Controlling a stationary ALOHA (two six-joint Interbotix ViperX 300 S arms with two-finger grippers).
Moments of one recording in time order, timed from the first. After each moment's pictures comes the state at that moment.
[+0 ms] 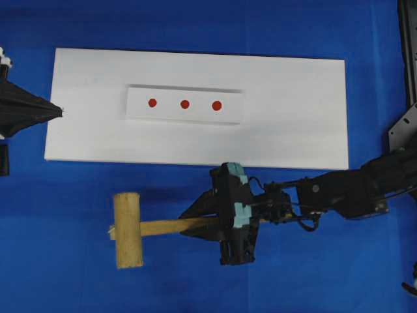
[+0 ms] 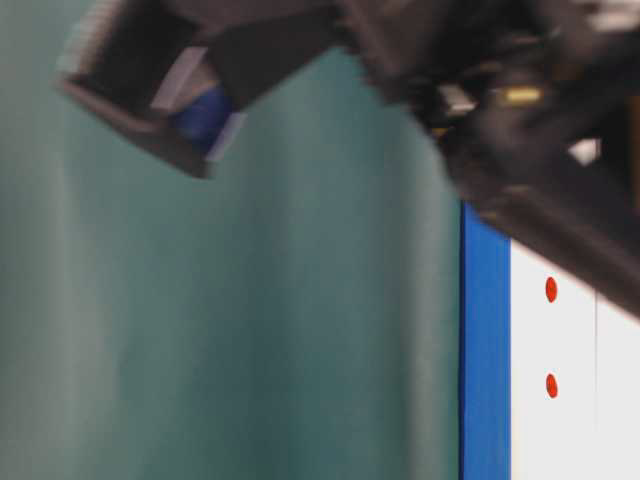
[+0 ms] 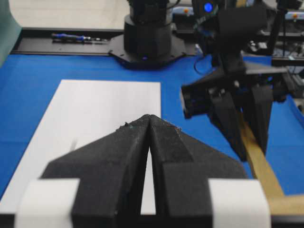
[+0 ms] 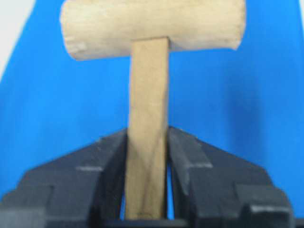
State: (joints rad) left arm 0.00 -1.01 1.23 -0.01 -0.21 -0.01; right arm 0.30 0.17 0.61 0.29 -0.40 0.16
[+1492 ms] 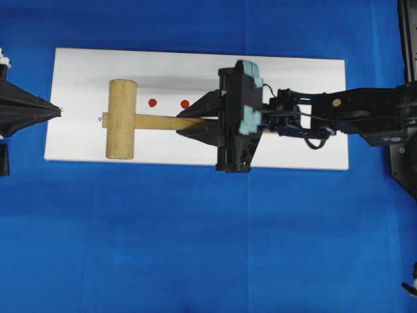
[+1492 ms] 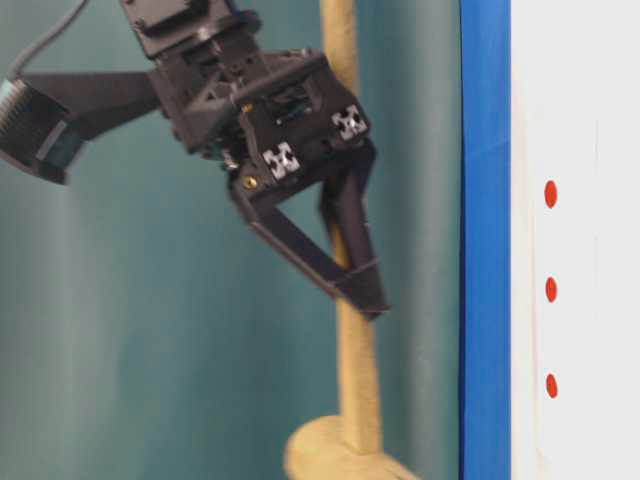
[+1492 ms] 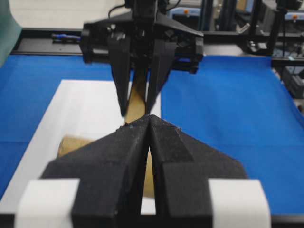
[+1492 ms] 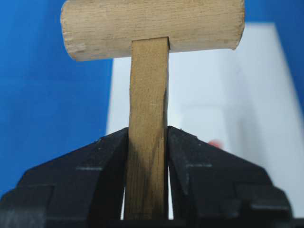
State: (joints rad) left arm 0.00 -1.02 1.24 -0.01 -0.21 -0.01; right arm -0.02 -0.03 0.62 0.21 -0.25 -0.15
